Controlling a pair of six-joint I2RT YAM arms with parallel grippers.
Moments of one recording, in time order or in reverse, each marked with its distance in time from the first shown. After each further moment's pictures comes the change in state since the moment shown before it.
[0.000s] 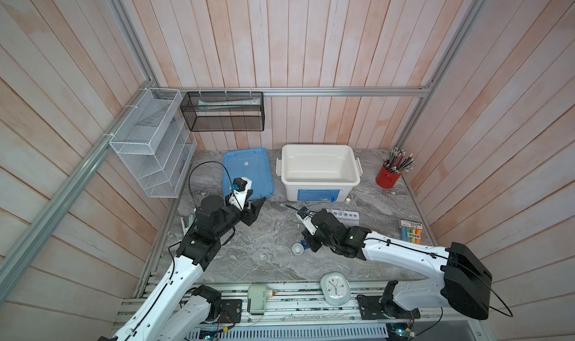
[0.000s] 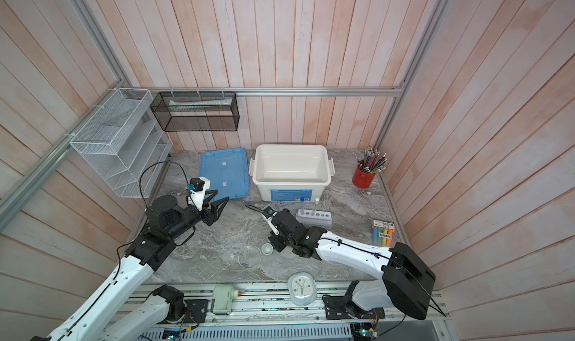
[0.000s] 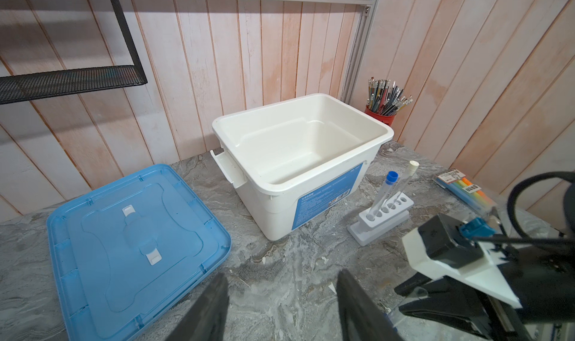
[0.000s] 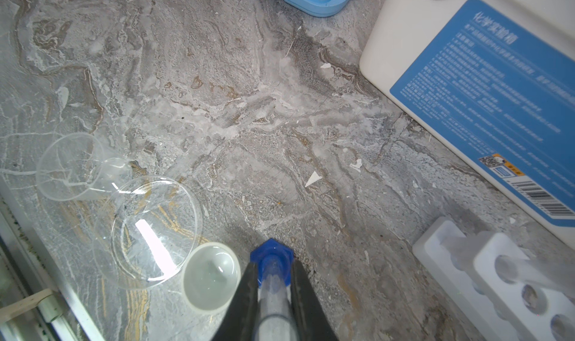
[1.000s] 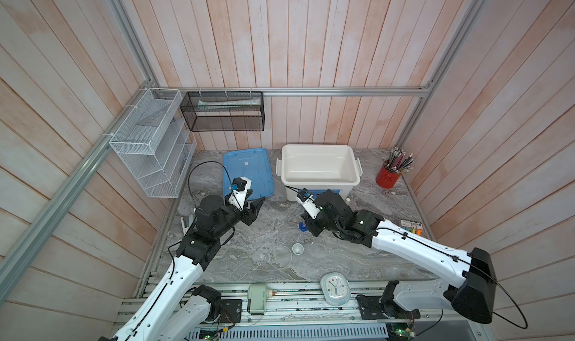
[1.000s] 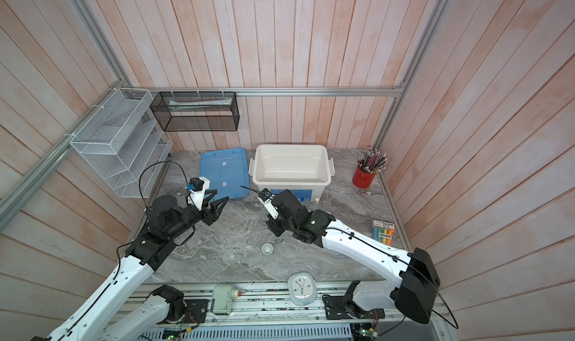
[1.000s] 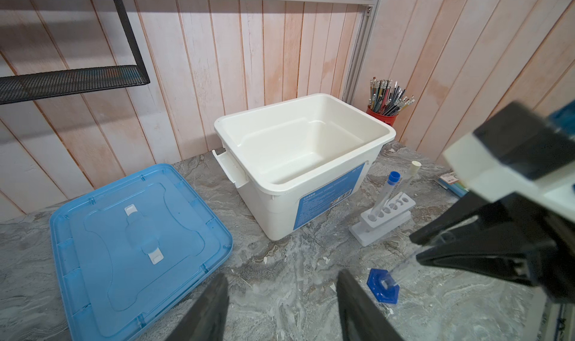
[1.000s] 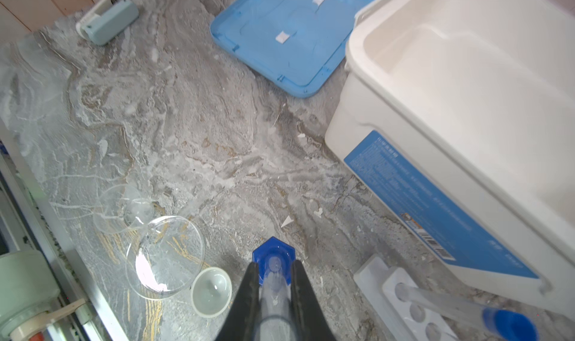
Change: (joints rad) left arm 0.007 0.000 0.000 0.000 0.000 0.001; right arm -0.043 -0.041 0.329 -0.257 0.000 -0.121
